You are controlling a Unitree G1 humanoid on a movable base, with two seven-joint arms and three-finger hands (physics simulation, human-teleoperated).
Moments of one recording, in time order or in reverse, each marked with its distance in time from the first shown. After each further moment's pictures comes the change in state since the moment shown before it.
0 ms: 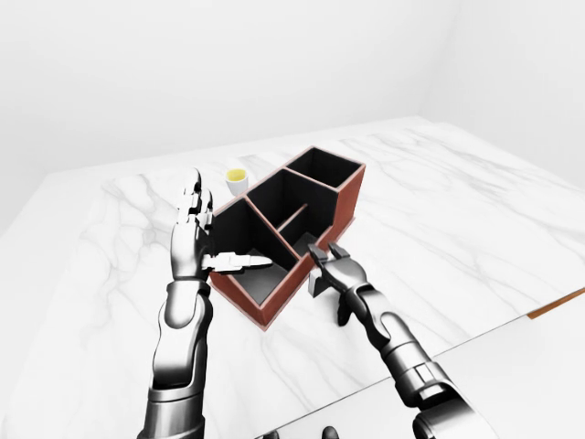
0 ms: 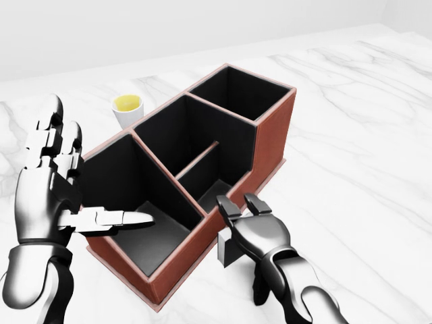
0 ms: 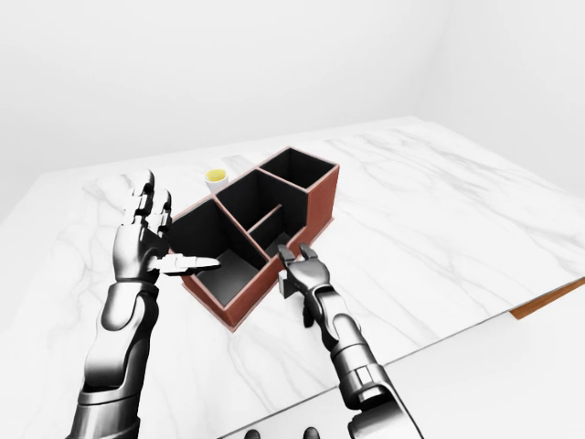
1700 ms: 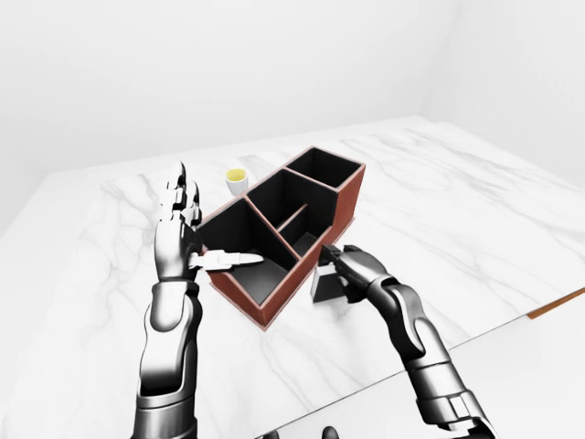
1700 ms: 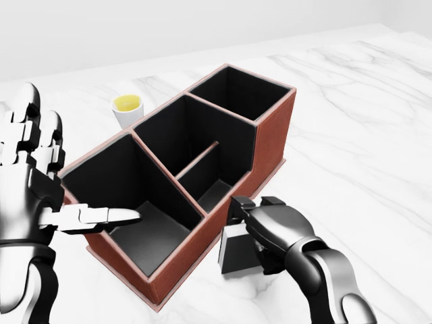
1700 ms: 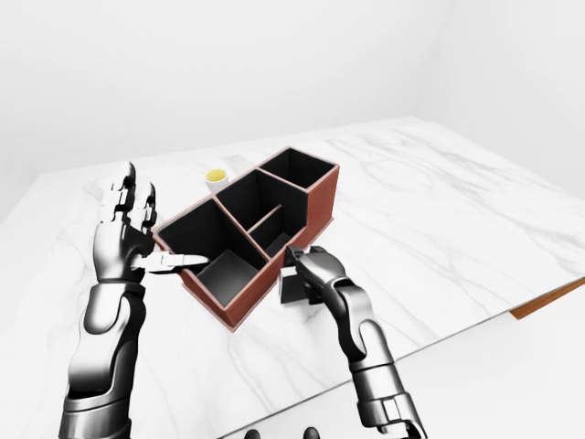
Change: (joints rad) left arm 0.007 0.021 0.034 -0.066 -0.003 0.000 -0.004; right arm 0.156 -0.050 -0.076 -0.483 0.144 0.000 0.373
